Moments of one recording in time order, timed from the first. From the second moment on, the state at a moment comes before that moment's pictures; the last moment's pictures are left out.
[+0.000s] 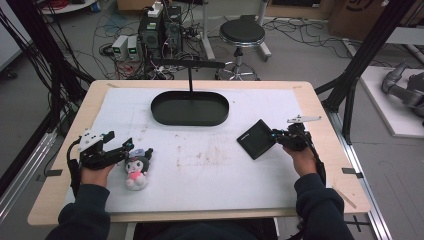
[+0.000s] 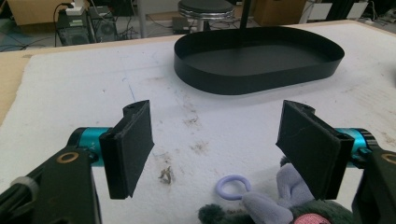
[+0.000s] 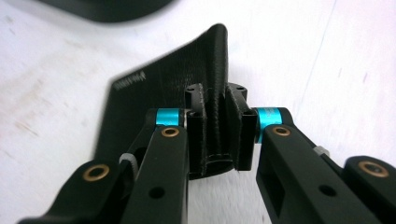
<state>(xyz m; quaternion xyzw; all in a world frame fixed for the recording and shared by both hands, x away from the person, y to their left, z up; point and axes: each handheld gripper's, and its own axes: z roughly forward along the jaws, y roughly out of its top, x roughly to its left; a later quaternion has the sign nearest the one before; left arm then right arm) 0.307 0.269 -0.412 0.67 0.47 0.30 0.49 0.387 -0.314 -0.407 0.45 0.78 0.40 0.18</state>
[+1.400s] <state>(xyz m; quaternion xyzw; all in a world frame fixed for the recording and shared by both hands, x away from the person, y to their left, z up) 0.308 0.268 -0.413 0.67 0.47 0.30 0.49 0.366 -0.286 -0.379 0.29 0.81 0.47 0.22</state>
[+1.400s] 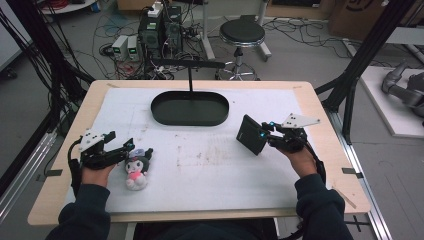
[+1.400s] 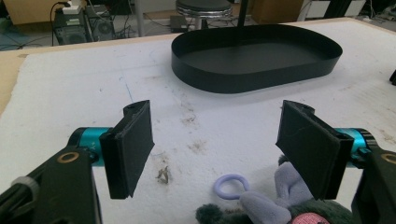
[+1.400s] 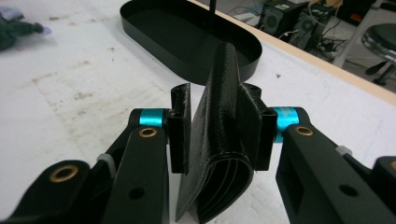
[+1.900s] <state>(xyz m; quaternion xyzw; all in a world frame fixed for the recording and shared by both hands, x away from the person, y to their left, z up) 0.308 0.268 -0.413 0.67 0.47 0.30 0.49 0.365 -0.284 -0.379 0.30 0.80 0.46 0.23</state>
